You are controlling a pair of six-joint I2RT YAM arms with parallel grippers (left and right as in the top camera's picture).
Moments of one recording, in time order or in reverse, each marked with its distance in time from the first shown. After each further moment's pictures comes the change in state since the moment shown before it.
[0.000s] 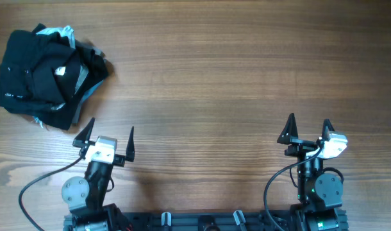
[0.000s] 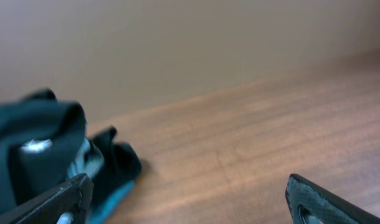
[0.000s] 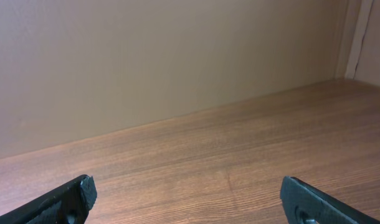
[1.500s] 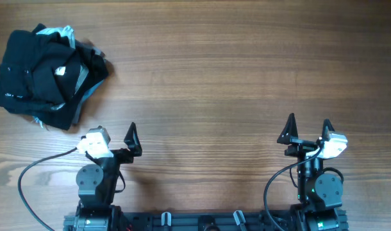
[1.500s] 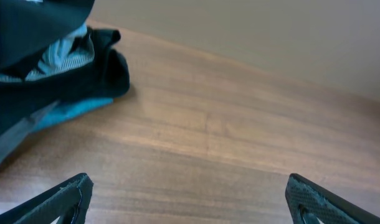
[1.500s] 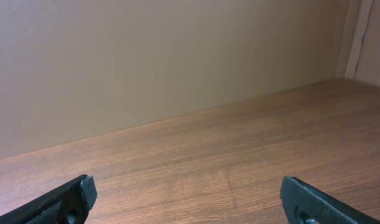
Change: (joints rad) left arm -0.263 0.167 -0.002 -0.034 -0.396 -0.496; right arm 0.000 0.000 0.000 0.000 0.000 0.000
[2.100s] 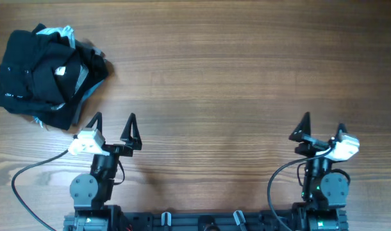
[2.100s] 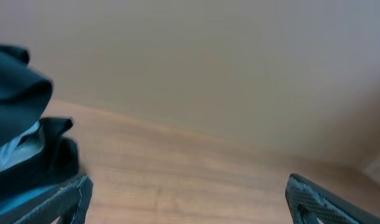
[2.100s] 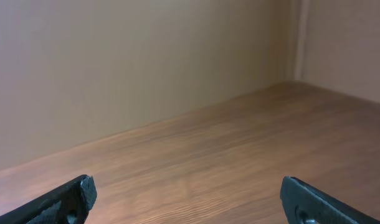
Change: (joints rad) left arm 0.000 0.031 -0.002 0.365 0.094 -0.071; right arm -0.154 0.000 0.000 0.000 0.000 0.000
